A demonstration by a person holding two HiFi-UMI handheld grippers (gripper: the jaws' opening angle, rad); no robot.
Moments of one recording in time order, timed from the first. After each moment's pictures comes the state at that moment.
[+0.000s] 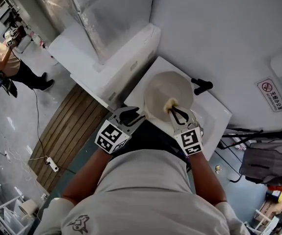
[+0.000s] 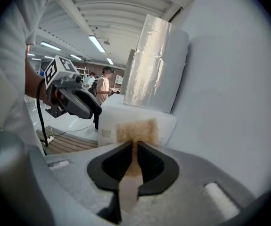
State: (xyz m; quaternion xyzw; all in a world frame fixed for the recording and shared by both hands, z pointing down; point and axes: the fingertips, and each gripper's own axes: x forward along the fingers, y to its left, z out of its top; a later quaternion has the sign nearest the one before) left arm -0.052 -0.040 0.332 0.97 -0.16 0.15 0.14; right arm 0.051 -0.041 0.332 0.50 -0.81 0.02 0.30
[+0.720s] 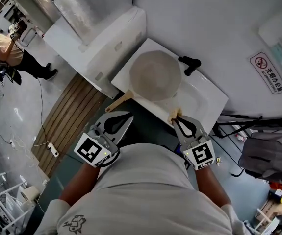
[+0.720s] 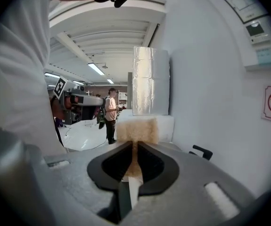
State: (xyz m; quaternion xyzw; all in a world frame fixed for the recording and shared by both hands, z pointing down) left arm 0.002 0.094 0.215 0.98 -0.20 0.03 0.09; right arm 0.128 0.127 0.276 0.48 -0.86 0.07 0.18
